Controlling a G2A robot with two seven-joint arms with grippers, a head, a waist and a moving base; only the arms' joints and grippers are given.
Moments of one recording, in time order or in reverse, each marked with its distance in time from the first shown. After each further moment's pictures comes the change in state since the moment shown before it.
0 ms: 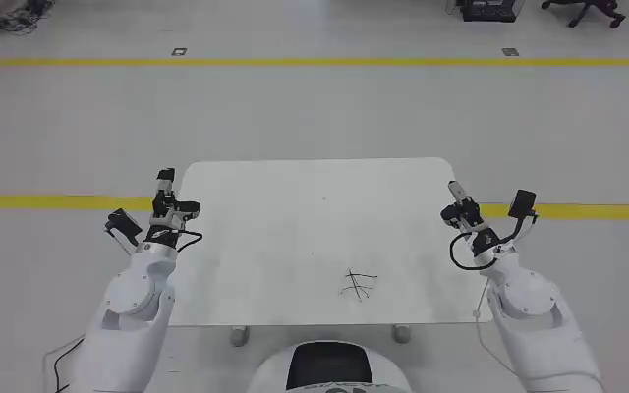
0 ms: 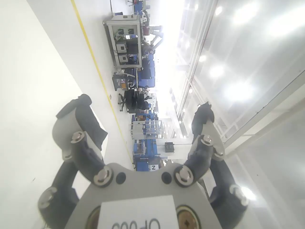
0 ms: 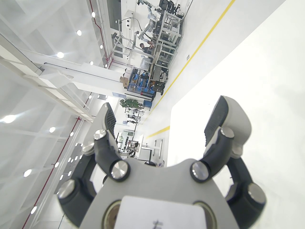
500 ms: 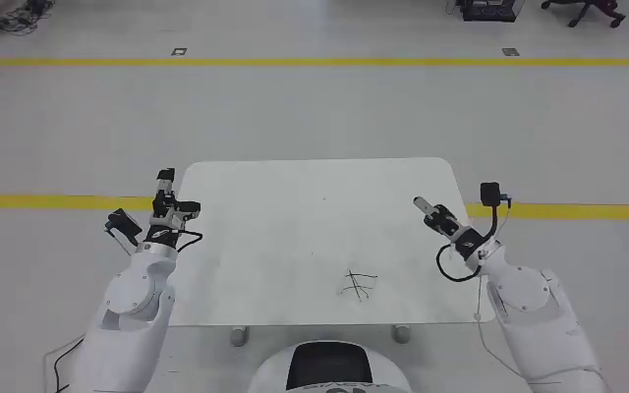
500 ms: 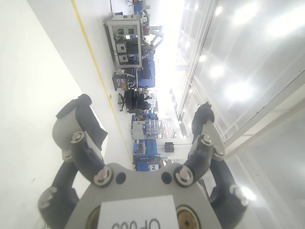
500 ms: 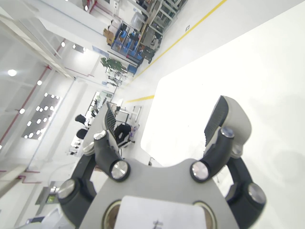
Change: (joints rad) left arm 0.000 0.000 0.000 0.000 0.000 0.000 0.000; right arm 0.059 0.023 -0.042 -0.002 -0.277 -0.117 0.289
